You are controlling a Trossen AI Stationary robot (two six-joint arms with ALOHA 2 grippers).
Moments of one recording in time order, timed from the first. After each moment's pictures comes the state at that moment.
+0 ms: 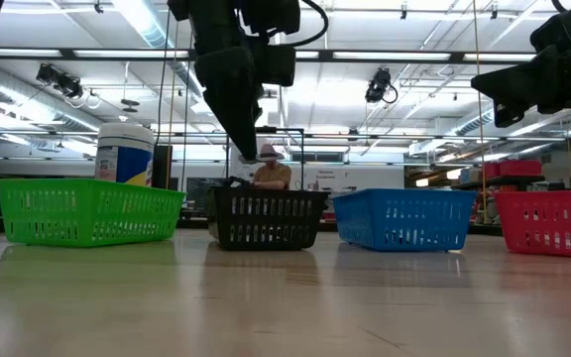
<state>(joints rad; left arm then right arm) 0.02 1.78 1.37 -0.79 -0.06 -0.01 0.04 0.00 0.02 0.03 0.04 0.02</state>
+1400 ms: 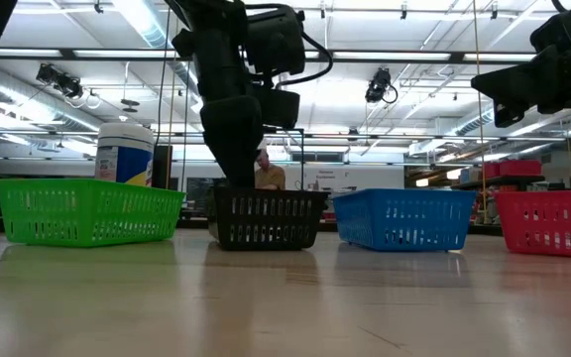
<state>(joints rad) 0.02 1.87 1.29 -0.65 -0.03 -0.09 0.04 0.00 0.02 0.03 0.04 0.02</state>
